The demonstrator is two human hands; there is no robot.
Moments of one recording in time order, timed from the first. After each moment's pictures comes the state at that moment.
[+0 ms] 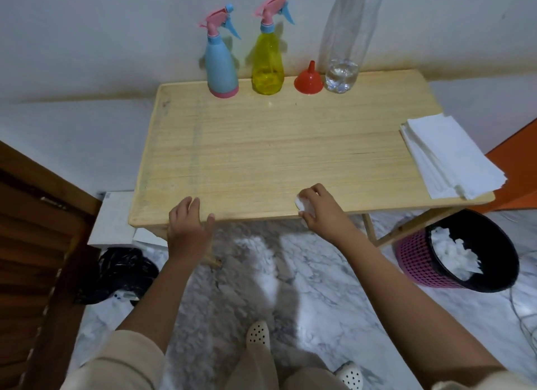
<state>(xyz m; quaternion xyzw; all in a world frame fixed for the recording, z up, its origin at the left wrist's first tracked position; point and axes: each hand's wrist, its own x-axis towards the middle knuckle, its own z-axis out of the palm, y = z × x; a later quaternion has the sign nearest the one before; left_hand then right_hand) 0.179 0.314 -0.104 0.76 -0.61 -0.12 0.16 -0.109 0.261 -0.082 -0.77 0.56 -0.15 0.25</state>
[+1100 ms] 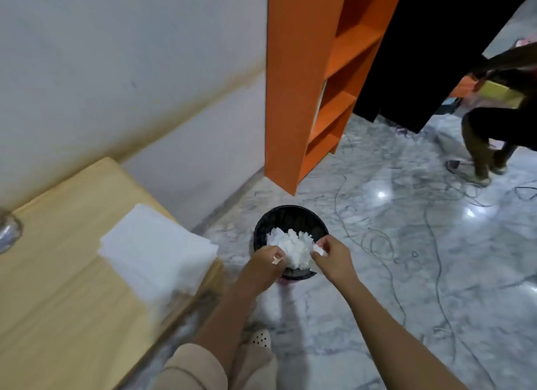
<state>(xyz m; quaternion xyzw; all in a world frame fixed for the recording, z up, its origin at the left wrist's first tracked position) -0.458 0.230 -0.101 0.33 -0.83 -0.46 -0.02 -0.597 0.346 -0.103 -0.24 0.88 -0.33 0.25</state>
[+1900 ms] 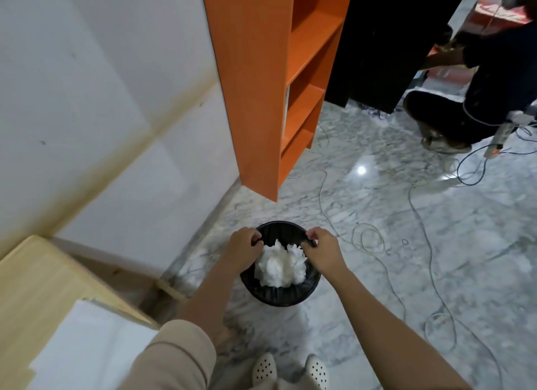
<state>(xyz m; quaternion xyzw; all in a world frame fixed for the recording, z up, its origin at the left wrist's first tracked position) -0.599 0.103 -0.102 0.31 -0.87 -0.38 -0.08 -0.710 0.265 -0.115 -0.18 0.89 -0.33 0.26</state>
